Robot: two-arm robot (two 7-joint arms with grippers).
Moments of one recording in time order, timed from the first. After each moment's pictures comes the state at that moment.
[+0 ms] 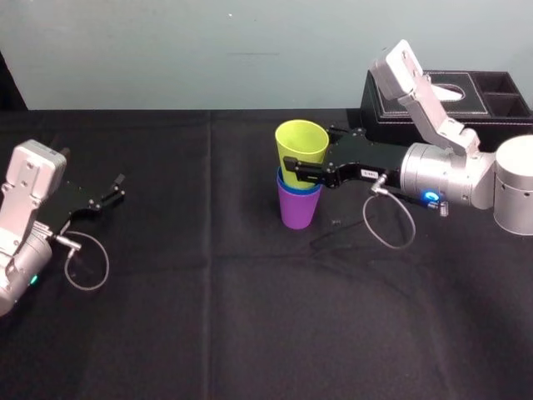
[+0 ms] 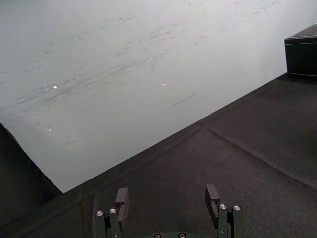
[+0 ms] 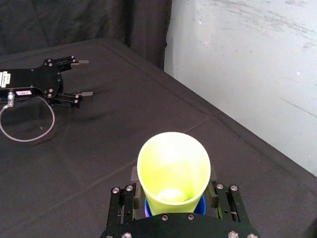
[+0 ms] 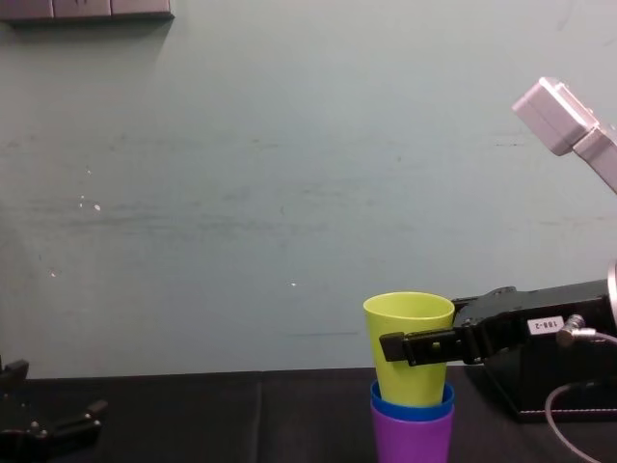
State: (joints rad) left arm -0.20 0.60 0.45 -1.41 -0.25 -0.12 0.03; right arm 0.57 0.51 -0.57 -1.37 0.43 0.26 0.59
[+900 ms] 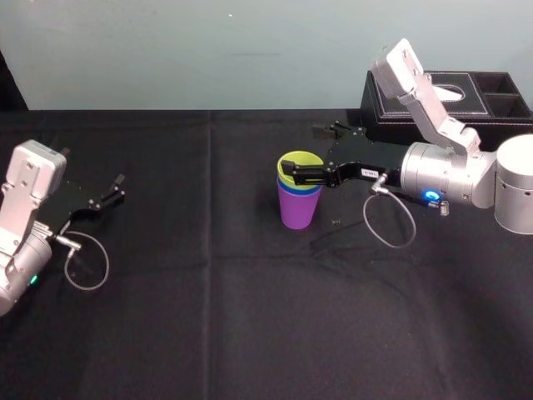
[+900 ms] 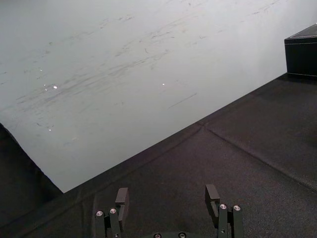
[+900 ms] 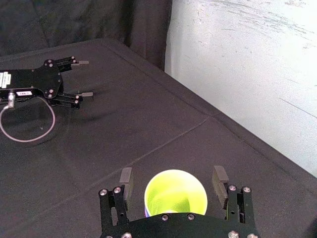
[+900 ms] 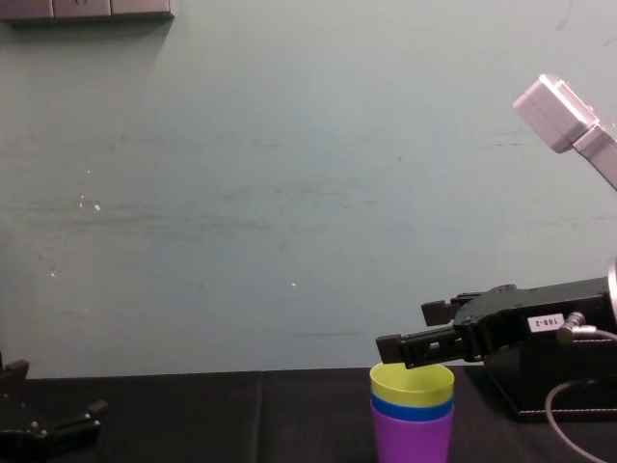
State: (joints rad) left arm -0.20 0.60 0.45 -1.41 -0.25 -0.12 0.03; right arm 0.57 0.51 -0.57 -1.38 0.43 0.26 0.59
